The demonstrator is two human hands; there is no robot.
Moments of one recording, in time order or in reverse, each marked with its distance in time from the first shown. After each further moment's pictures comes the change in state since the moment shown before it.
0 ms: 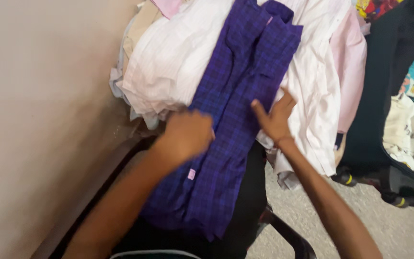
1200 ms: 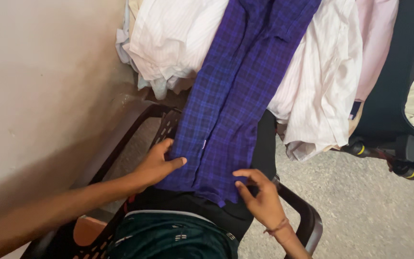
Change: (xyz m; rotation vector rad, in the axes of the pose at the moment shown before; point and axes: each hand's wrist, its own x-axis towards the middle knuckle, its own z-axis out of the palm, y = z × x) left_hand -0.153 -0.040 0.078 -1.157 -0.201 -0.422; right_hand -0.215 -0.176 -0.137 0.647 -0.522 0.390
